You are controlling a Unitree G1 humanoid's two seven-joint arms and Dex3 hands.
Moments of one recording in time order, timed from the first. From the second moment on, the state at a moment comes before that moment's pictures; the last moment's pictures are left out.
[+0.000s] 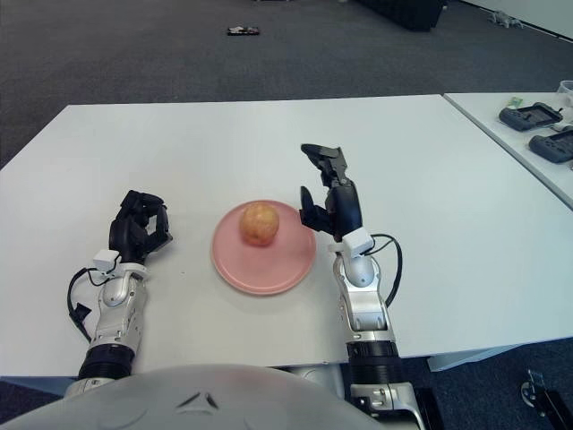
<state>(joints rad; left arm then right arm) 0.04 -0.06 0.18 0.39 -0.10 -0.52 -0.01 0.04 -0.01 0.00 -0.03 -0.04 -0.42 -0.02</state>
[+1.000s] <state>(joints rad) 0.04 -0.06 0.18 0.39 -0.13 -0.53 -0.03 0.06 0.01 -0.09 0.15 -0.09 -0.38 -0.17</state>
